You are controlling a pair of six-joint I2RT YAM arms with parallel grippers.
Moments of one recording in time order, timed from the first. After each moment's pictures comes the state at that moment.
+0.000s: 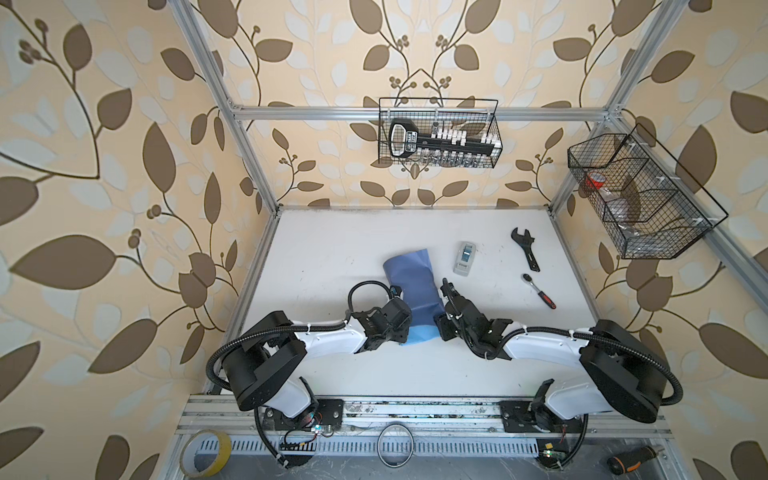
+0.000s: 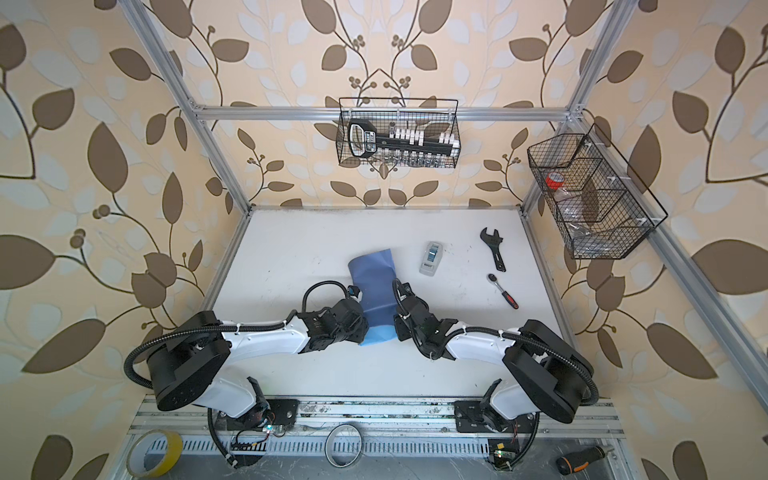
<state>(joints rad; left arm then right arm) -0.87 1.50 0.65 -0.12 -0.20 -0.58 0.82 1.44 0.55 0.07 0.28 0.42</state>
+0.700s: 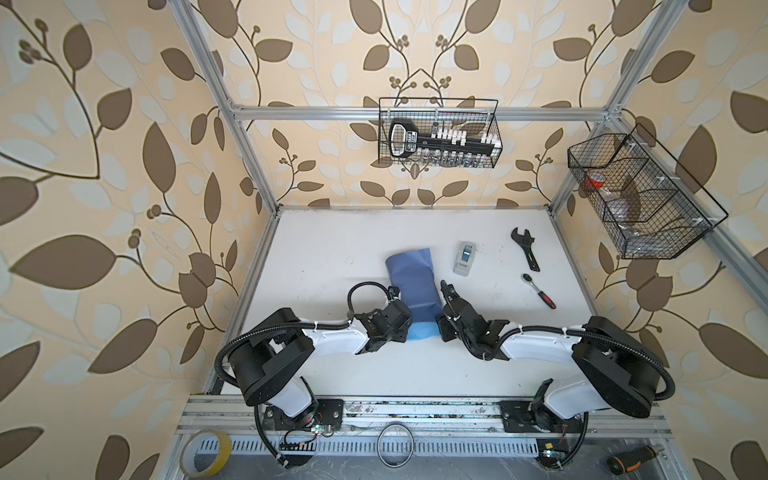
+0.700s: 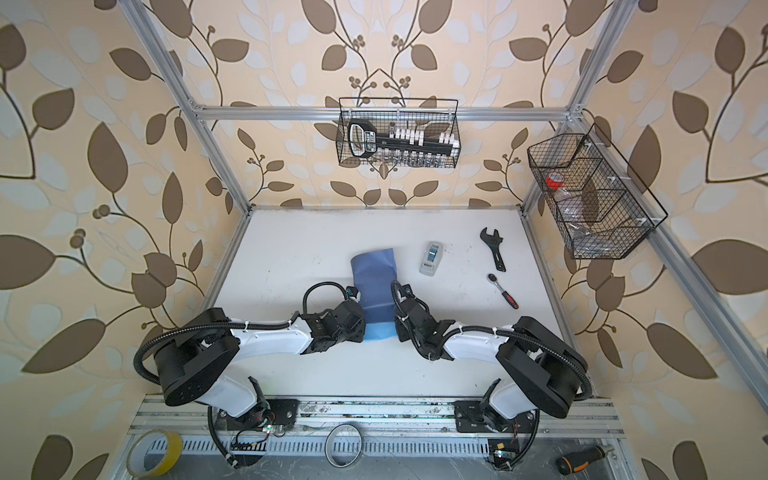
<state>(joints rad) -0.87 1.54 0.63 -0.06 -0.24 -0.60 0.82 1.48 0.53 0.09 0.31 0.42</state>
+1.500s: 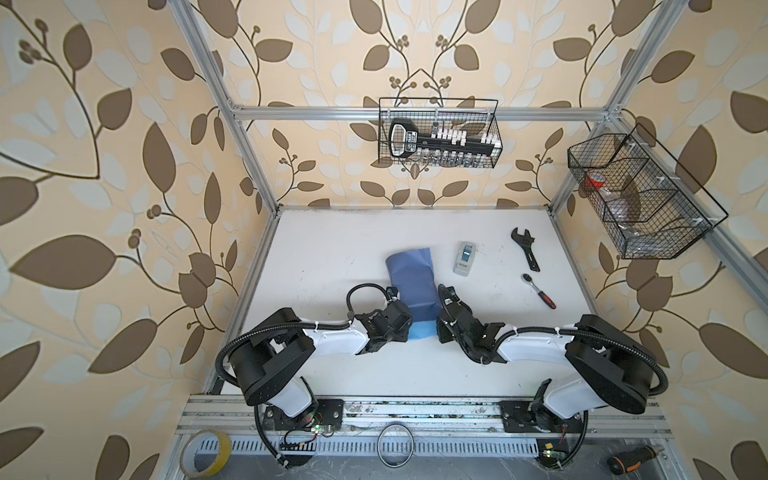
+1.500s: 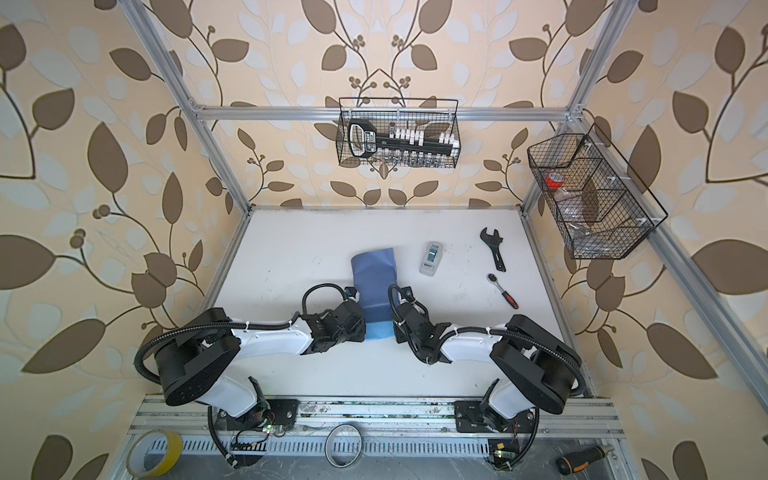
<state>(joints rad) -0.88 1.54 0.63 -0.06 -0.23 -0.67 0.86 1.51 0.53 0.12 0.39 0.54</state>
